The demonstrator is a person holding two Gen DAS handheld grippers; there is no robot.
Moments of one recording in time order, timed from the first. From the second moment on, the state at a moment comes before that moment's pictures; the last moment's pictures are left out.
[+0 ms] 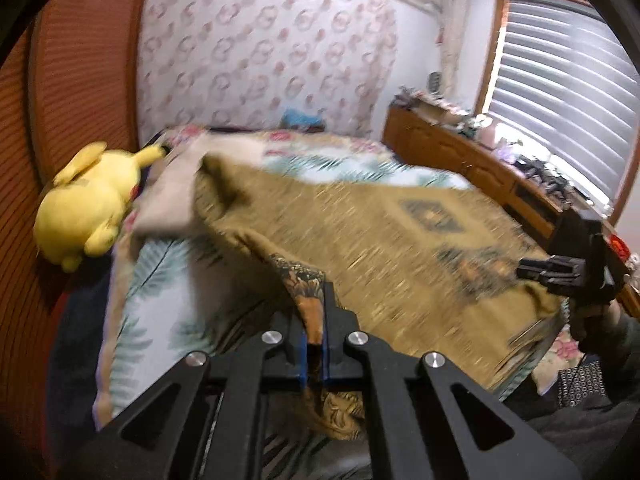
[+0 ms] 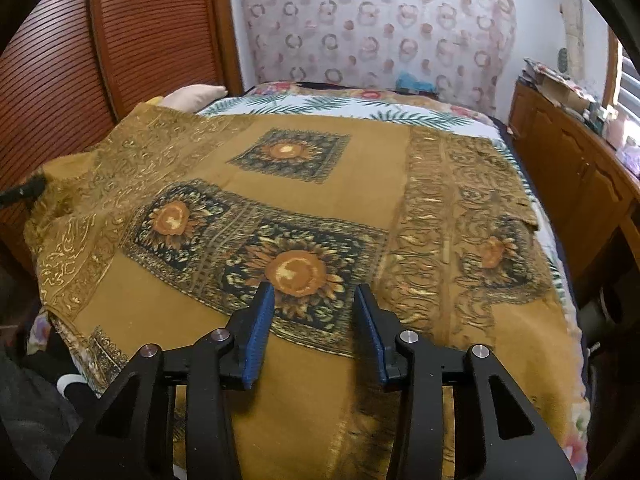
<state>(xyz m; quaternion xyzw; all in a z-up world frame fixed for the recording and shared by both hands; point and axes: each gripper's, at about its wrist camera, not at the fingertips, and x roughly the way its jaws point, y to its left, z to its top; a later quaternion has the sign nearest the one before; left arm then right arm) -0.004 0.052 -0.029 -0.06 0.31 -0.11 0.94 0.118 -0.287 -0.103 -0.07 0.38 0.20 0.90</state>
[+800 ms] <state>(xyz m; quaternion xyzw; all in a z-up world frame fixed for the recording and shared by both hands) 0.091 -0.147 0.087 0.00 0.24 -0.34 0.91 0.093 -0.356 -0.070 -0.04 0.35 0.14 0.93</state>
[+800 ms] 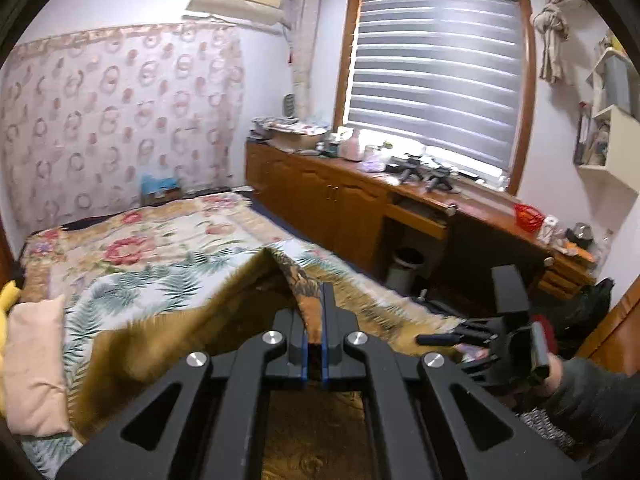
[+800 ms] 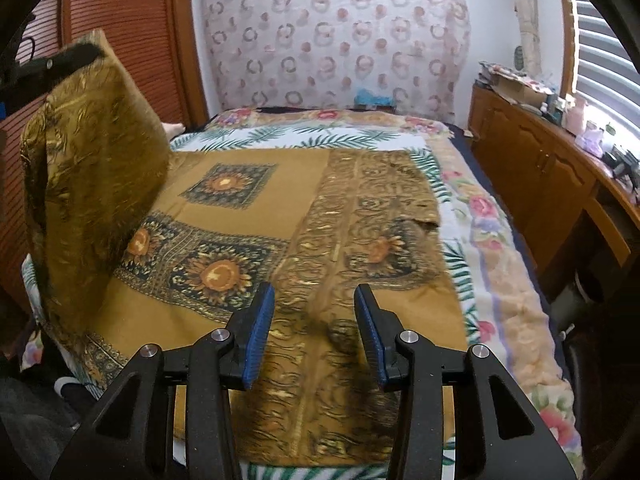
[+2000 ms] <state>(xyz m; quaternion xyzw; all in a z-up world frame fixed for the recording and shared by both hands) 0.075 -0.061 -0.032 -0.02 0.35 -0.23 0.91 0.180 -0.283 -0.091 -0.17 0.41 0.21 0.87</state>
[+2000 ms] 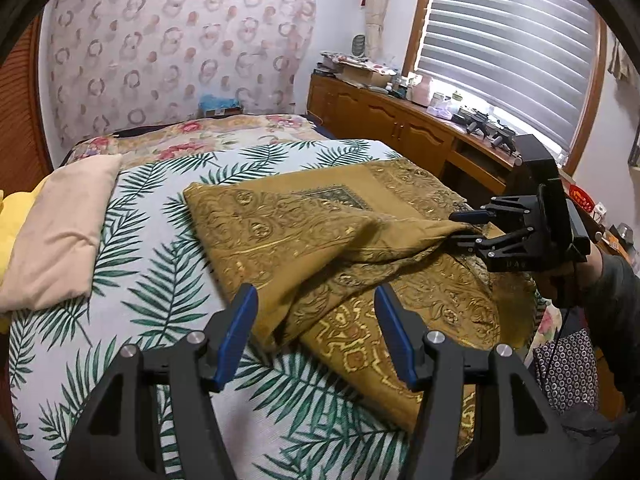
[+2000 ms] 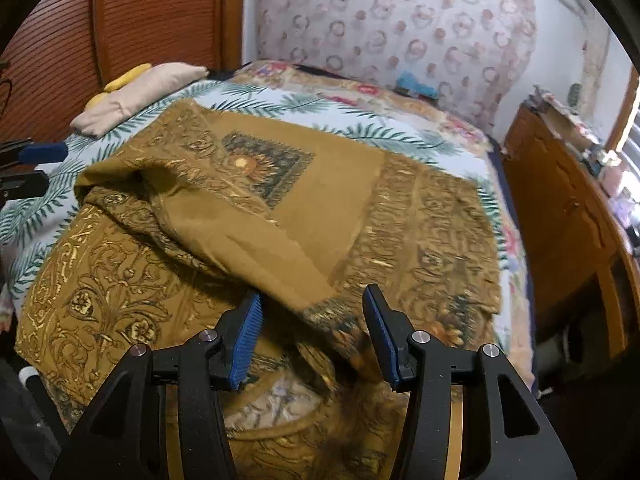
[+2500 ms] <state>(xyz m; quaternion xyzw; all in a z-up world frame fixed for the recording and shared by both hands) 0.073 -0.054 -0.032 -0.02 0.35 -0.22 0.91 0.168 -0.275 -0.078 -0.18 0.38 0.23 0.88</state>
